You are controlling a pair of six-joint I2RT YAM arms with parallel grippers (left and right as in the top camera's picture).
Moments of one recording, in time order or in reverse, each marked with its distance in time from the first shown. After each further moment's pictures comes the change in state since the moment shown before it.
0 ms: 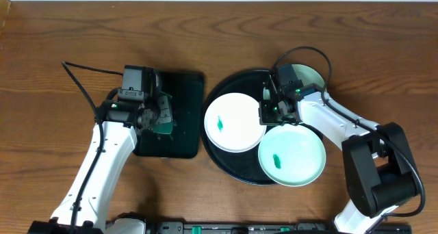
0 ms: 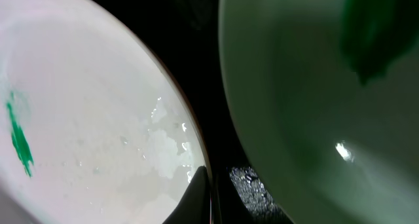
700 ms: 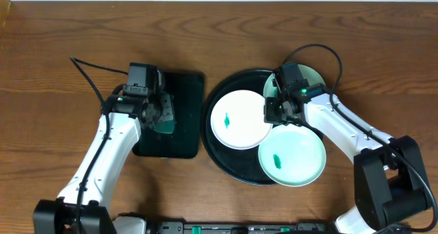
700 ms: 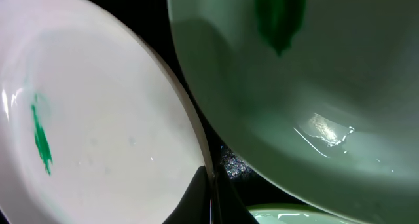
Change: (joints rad) left arm 0.000 0.085 0.005 0.026 0.000 0.004; right arm -0.002 -0.088 0.001 -0.074 0.091 0.103
